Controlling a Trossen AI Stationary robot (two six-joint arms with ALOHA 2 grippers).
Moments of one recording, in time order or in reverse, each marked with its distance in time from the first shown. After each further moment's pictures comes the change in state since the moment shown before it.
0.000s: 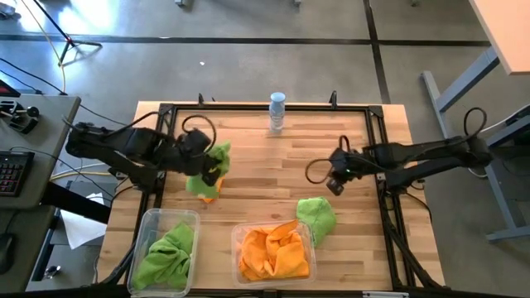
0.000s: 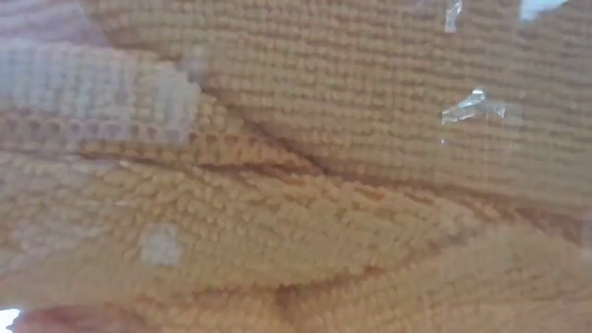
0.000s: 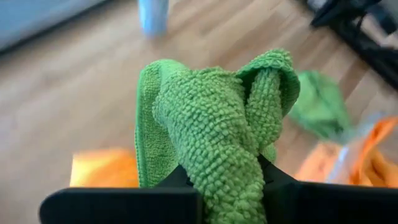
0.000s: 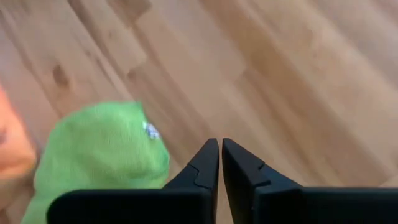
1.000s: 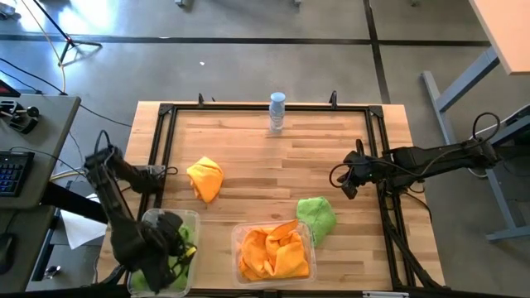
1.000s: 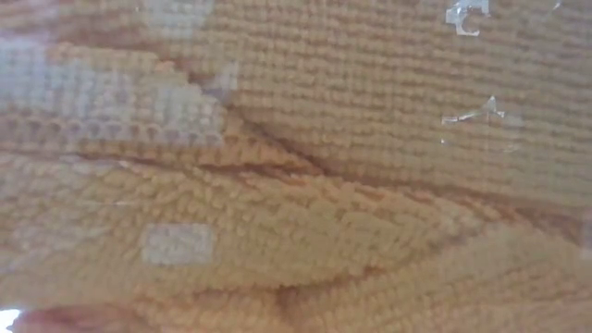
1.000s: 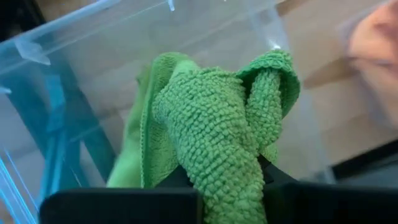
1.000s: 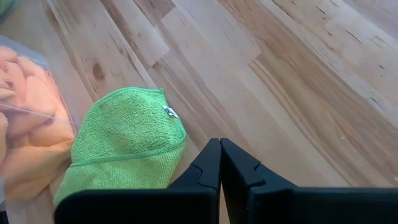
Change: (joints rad) left arm -0.741 0.395 0.037 -0.270 0.305 -1.177; right arm 0.084 -0.289 -0.162 0.025 -0.005 0.101
